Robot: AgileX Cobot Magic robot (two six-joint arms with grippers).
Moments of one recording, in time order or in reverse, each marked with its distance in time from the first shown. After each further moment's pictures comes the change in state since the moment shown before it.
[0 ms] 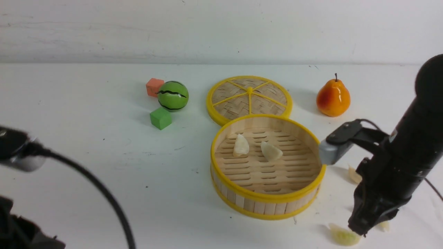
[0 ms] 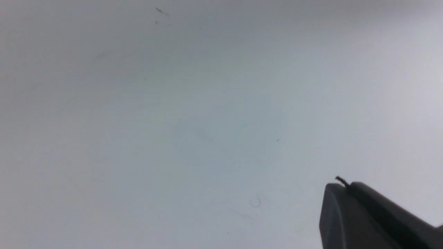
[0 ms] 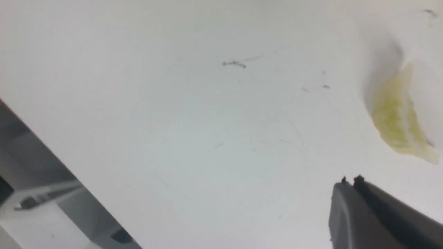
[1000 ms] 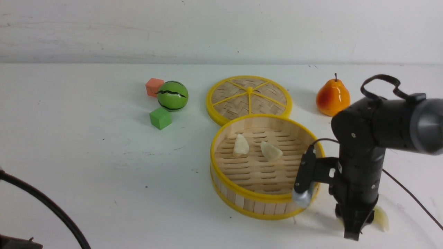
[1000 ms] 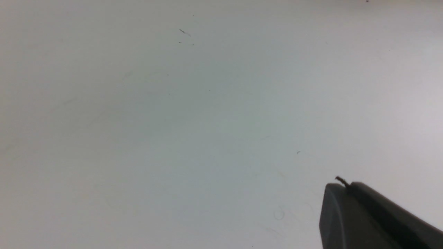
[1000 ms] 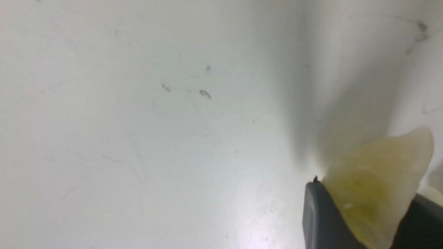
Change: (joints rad) right arm 0.144 0.234 -0.053 -0.450 -0.163 0.074; left arm 0.000 -0.101 0.046 0.074 -0.030 0.000
